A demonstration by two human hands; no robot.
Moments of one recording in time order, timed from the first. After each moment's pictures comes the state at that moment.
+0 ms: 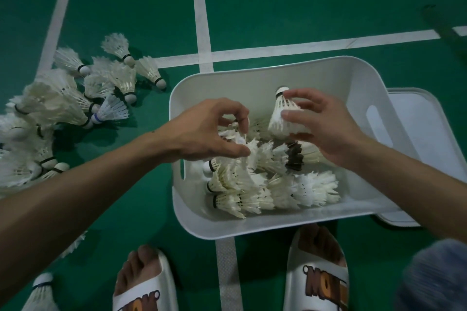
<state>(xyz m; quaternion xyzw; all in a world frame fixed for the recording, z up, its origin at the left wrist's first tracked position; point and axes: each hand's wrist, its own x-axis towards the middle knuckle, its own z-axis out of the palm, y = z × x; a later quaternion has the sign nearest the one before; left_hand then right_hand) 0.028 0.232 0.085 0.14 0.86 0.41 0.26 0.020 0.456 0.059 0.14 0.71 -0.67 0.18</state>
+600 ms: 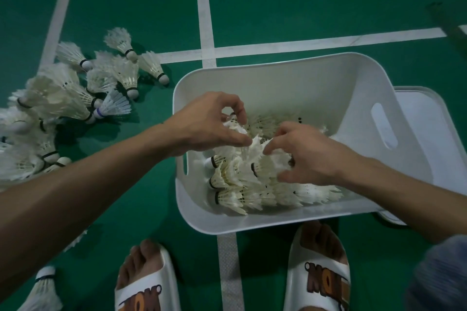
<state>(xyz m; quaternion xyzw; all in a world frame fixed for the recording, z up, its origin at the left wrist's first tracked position) 0.022 0.237 0.078 0.08 0.89 0.39 0.23 0.040 0.446 0.052 -0.26 0.93 -0.13 0.24</state>
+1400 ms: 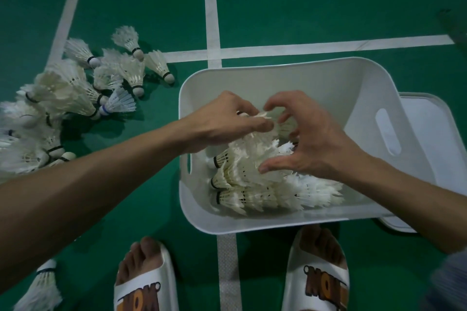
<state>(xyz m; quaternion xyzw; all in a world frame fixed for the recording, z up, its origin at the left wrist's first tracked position) 0.020 0.252 0.082 0.06 0.85 0.43 0.28 0.038 0.438 0.068 -0.24 0.90 -0.34 0.11</state>
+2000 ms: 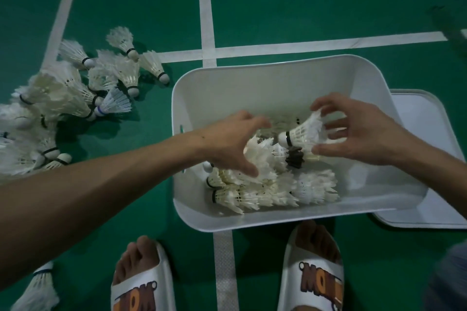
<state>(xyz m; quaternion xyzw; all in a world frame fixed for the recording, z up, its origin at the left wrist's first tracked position) 0.026 0.270 0.055 0.22 0.90 0.21 0.32 0.024 0.518 0.068 -0.11 0.92 -0.33 0.20</state>
